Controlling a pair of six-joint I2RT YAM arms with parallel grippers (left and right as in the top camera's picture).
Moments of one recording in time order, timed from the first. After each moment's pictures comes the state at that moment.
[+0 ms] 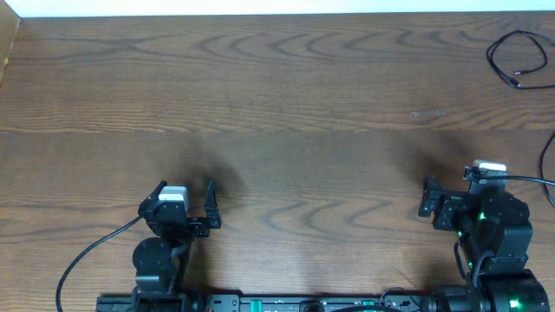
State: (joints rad) left arm -0.03 0.01 0.10 -0.31 0.04 -0.04; right arm 0.06 0.49 0.59 -0.70 0.10 0.15
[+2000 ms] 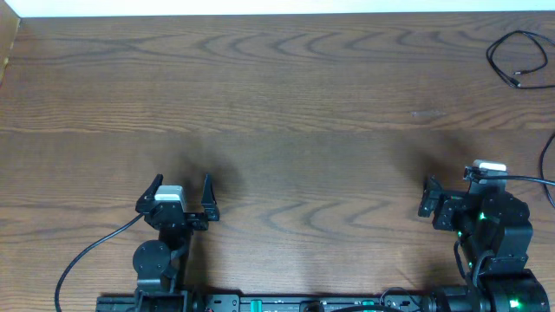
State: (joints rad) left arm -0.01 0.01 0.03 -0.13 0.05 -0.05; right arm 0.06 0.49 0.59 -0.70 0.10 0.15
